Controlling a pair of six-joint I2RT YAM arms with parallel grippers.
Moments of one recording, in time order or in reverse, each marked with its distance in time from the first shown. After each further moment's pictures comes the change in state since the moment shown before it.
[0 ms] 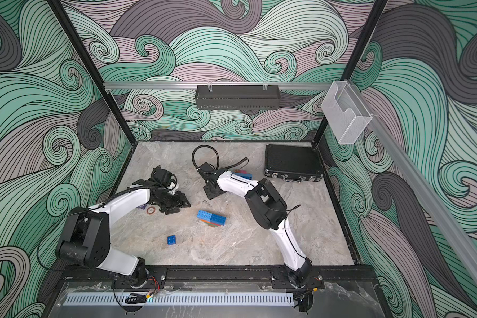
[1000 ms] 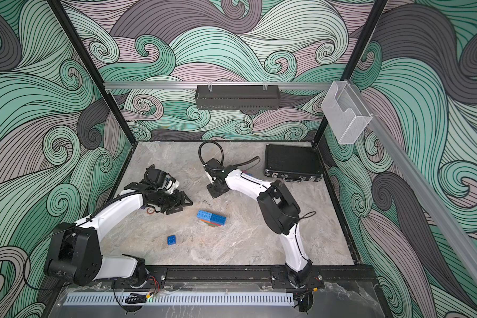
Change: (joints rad) left arm 0.011 -0.135 -0.055 0.008 0.217 -0.007; right arm -0.039 -0.236 -0.160 0.028 -0.142 -0.146
